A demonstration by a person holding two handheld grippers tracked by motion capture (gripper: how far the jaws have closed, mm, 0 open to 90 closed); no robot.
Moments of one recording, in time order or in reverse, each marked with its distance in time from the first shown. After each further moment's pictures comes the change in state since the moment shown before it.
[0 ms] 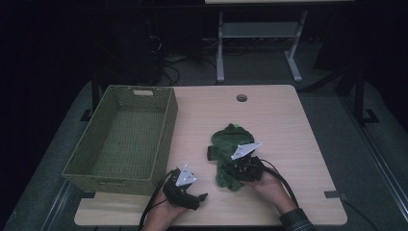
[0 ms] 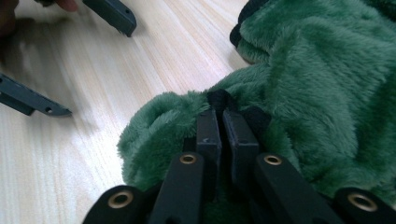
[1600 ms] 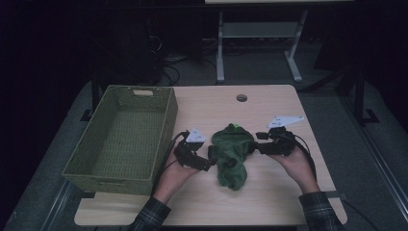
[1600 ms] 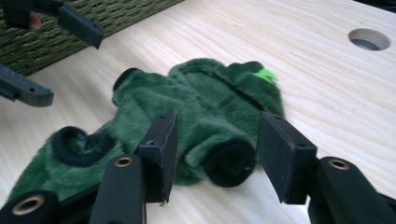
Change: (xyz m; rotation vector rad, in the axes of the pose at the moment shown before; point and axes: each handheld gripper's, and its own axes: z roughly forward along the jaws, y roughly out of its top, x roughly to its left) left arm 0.055 0.098 0.012 -0.037 -0.029 -0.042; right arm -0.076 0.006 -0.080 -0.186 -0.159 0.124
